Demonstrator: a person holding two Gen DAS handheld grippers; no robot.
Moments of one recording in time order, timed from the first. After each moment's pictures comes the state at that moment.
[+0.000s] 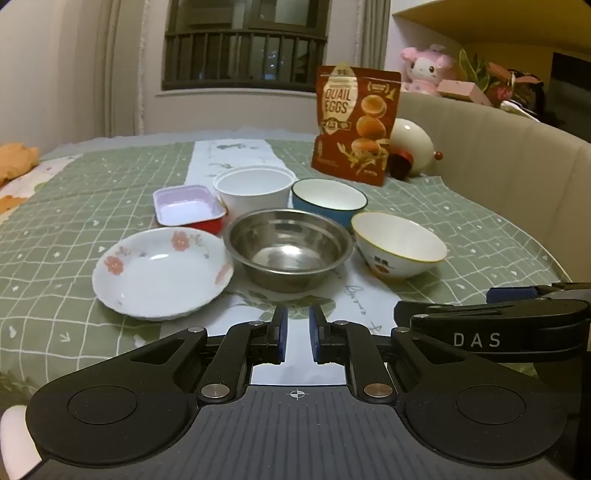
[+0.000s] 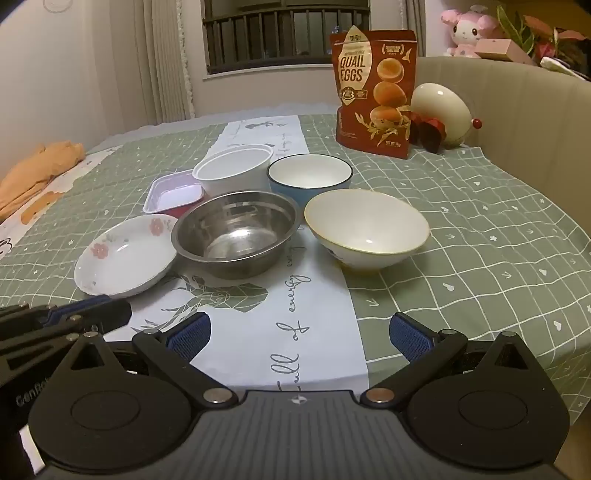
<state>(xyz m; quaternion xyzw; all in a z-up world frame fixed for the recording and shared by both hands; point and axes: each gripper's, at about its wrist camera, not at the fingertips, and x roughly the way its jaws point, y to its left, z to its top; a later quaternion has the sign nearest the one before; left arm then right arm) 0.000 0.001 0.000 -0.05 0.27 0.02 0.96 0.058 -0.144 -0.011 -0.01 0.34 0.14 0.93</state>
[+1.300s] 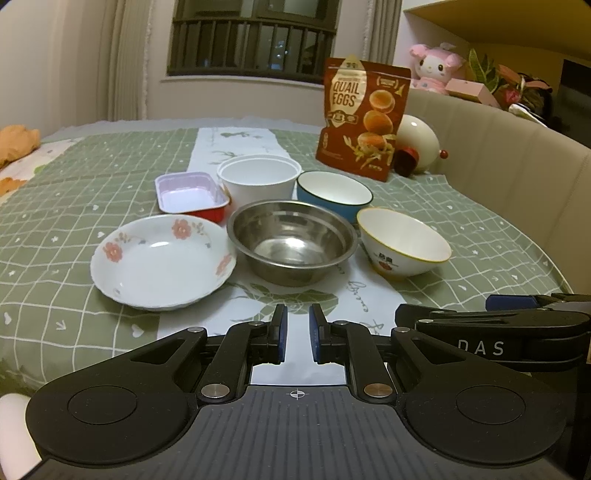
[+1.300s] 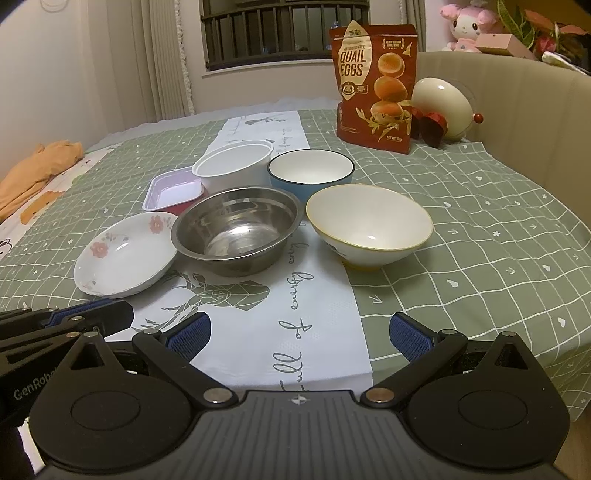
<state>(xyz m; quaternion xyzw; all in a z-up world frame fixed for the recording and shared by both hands) 0.003 0.001 -0.008 -0.07 0.29 0.02 0.95 0.062 -0.143 -0.014 -0.01 0.35 0.14 0.93</state>
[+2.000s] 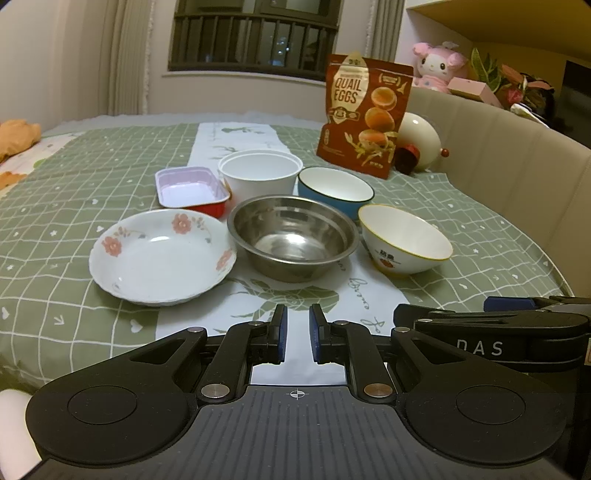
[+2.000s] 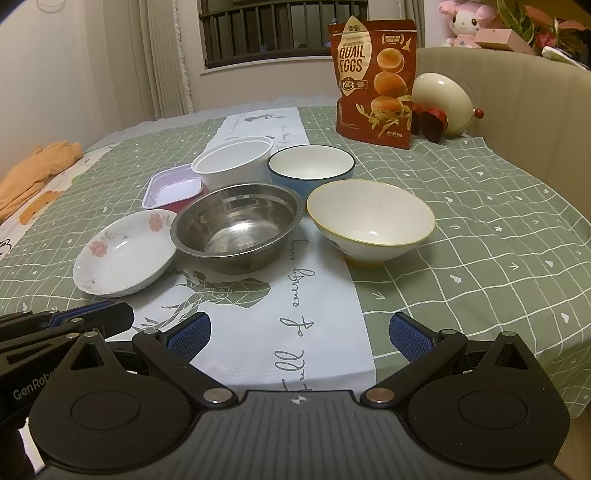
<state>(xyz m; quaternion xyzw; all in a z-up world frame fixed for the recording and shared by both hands) 0.005 0.005 -0.008 -0.07 0.30 0.02 0.95 0.065 -0.141 -0.018 -0.01 0.35 0.14 0.93</state>
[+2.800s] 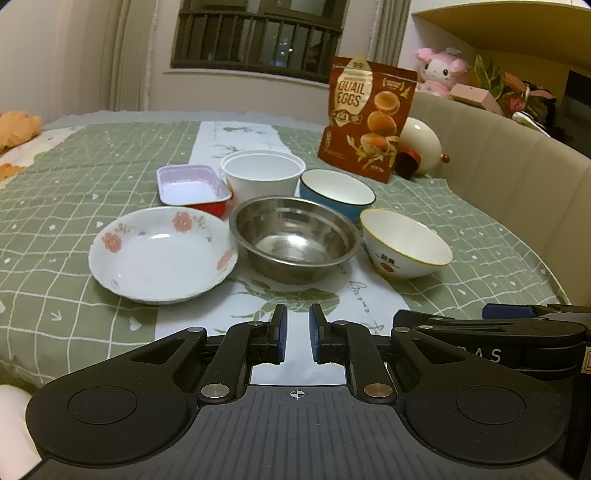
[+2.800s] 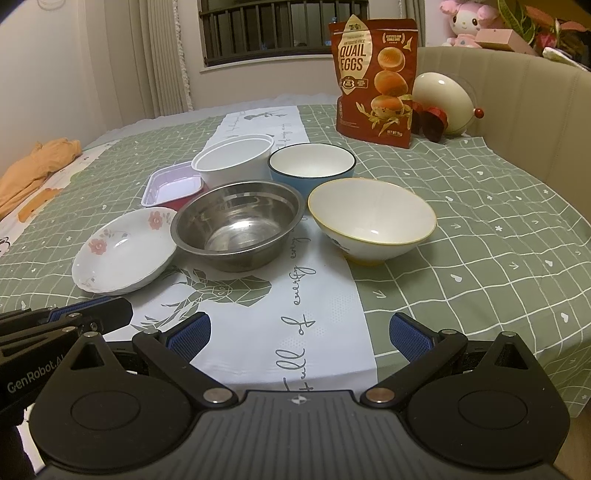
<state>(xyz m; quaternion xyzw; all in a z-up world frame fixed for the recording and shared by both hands) 0.006 0.013 -0.007 -0.09 0.29 0.01 0.95 0.064 -0.140 -0.019 -0.01 0.35 0.14 0.92</state>
